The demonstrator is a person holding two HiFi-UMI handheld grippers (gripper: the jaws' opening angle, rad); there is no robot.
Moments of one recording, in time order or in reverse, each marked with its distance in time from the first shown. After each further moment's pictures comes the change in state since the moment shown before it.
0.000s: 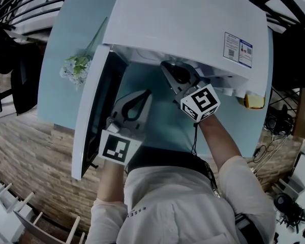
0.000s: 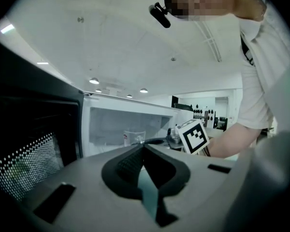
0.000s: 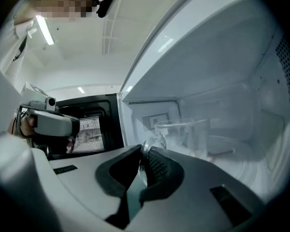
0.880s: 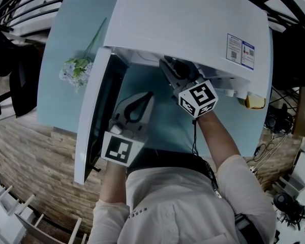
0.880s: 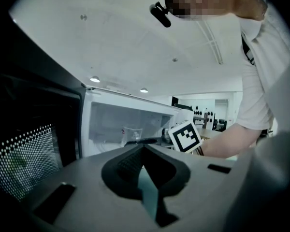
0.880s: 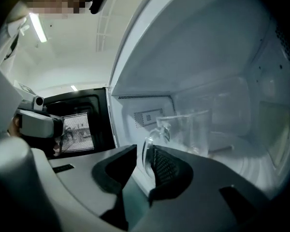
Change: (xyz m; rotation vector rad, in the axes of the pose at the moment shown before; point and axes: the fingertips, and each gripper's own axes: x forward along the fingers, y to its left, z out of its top) left arm 0.003 0.001 -0.006 -0.025 -0.004 -0.012; right arm 0.015 -0.017 -0.009 0.037 0.027 -0.063
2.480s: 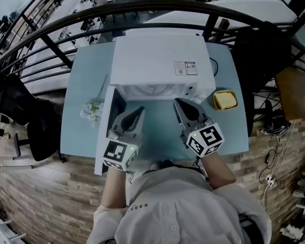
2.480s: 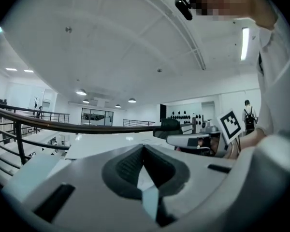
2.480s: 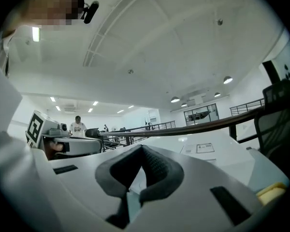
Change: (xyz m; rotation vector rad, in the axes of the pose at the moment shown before) left arm -0.064 -0.062 0.138 0.166 -0.127 -0.124; right arm -0.204 0.073 0.160 0.026 -0.226 -0.317
